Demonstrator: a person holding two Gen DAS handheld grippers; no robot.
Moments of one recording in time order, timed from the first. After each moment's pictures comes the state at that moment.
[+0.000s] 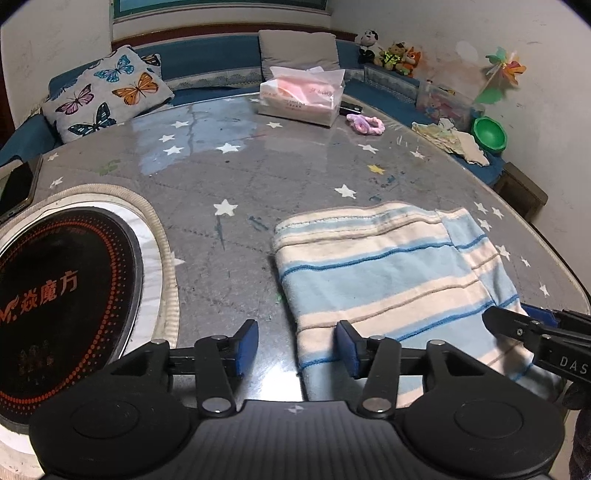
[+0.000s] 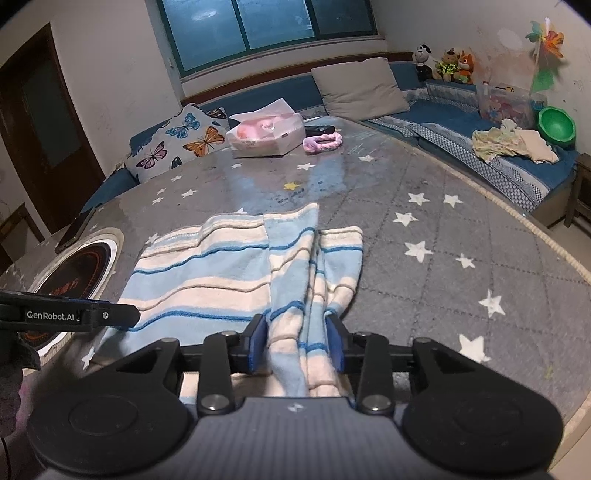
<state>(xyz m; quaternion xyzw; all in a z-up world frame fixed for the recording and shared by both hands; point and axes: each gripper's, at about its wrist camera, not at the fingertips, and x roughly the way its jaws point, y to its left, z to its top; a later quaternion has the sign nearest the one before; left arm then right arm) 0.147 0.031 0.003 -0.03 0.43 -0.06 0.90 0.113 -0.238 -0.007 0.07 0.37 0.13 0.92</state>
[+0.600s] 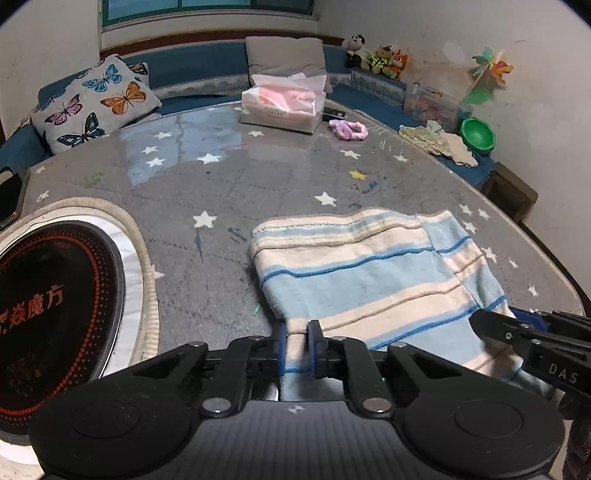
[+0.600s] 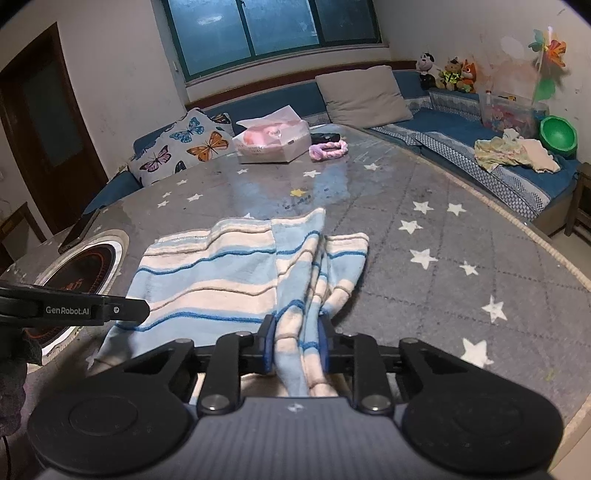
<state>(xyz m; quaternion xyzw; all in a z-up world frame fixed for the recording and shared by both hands) 0.146 0.021 0.008 -0.03 0.42 -0.08 0.90 0.108 -0.234 -0.002 0.07 0.36 0.14 0.92</state>
